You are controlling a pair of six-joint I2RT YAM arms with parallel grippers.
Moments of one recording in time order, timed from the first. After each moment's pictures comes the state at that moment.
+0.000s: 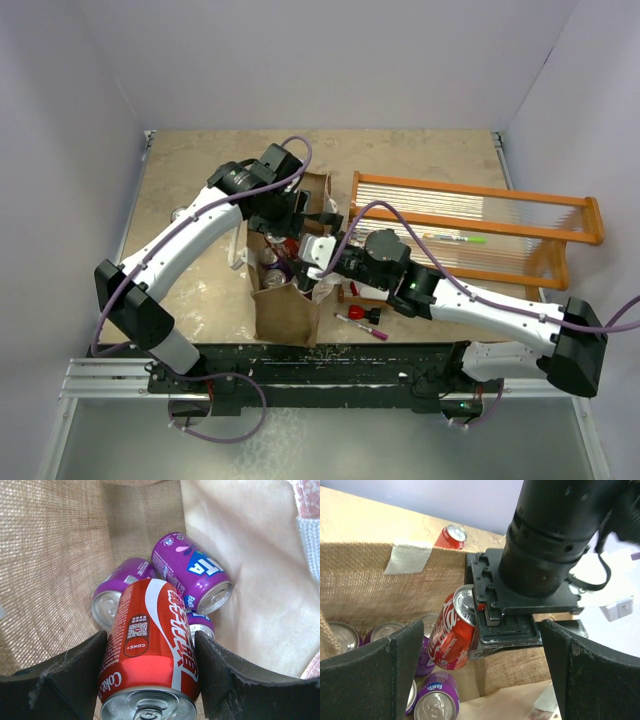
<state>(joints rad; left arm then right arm) -0.65 1.60 1.64 -1.14 -0.07 -0.41 1.06 1.18 0.86 0.31 -0.07 -0.60</state>
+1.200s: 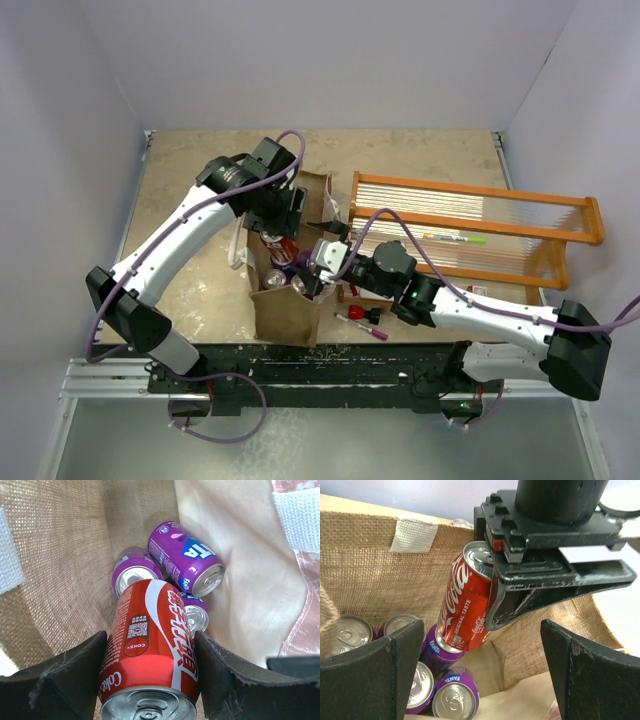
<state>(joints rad) -0.65 1.58 1.71 -1.23 -0.04 -0.40 1.03 1.16 0.70 0.47 -0.09 -0.50</state>
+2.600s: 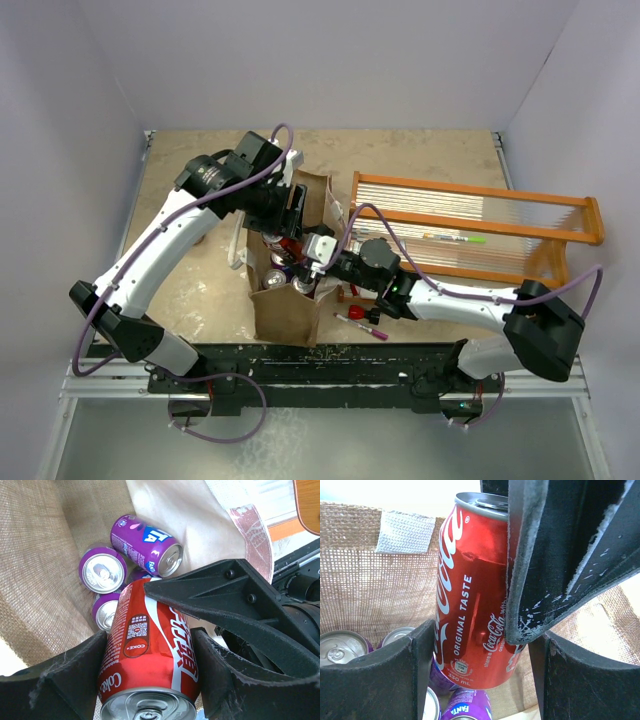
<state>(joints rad) -0.65 1.51 1.78 -1.27 0.14 -0.38 0.99 1.36 0.68 0.72 -0.16 -0.42</state>
